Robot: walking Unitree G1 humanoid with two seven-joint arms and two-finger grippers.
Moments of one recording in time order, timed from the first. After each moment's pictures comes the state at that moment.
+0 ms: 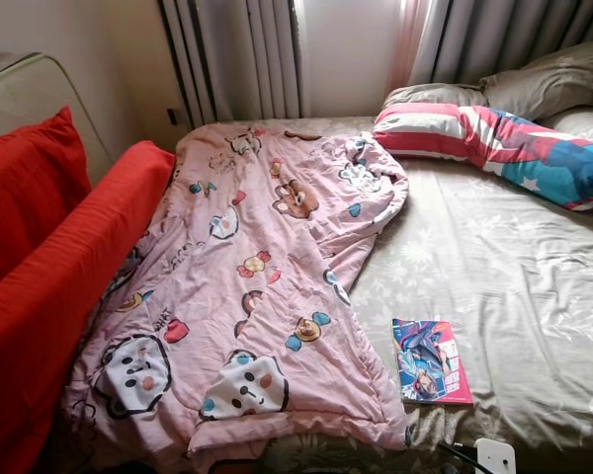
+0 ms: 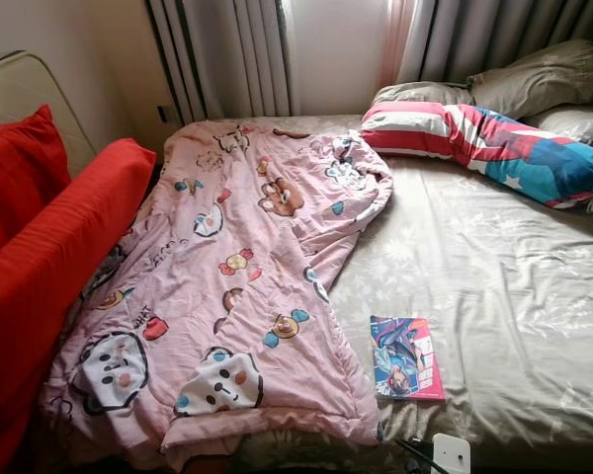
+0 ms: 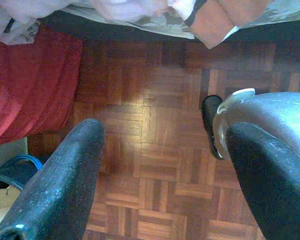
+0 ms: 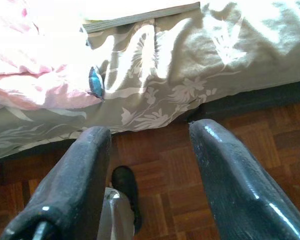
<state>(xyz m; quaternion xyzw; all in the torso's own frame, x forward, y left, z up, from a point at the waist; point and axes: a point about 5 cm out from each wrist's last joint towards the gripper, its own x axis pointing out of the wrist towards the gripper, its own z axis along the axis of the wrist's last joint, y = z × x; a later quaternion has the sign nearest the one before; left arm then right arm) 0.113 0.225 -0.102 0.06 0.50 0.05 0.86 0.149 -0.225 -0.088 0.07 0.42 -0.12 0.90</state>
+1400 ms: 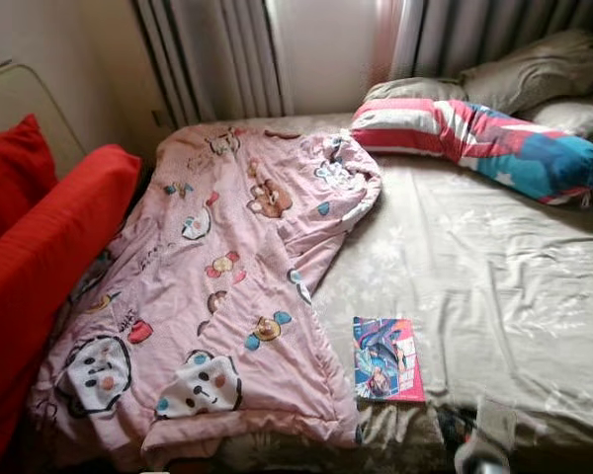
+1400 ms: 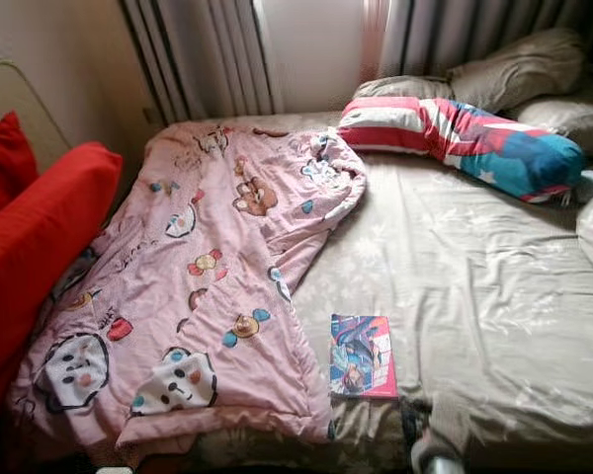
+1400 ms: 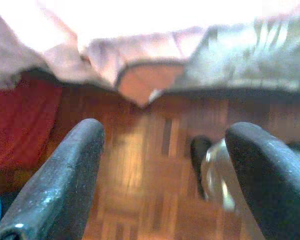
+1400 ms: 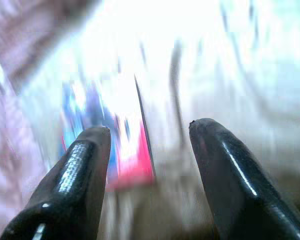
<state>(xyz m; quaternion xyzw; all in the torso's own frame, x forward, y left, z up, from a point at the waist) 0.143 0.221 -0.085 0.04 0.38 0.05 0.92 0.226 -0.225 -0.031 0.07 0.18 -0.11 0.98</state>
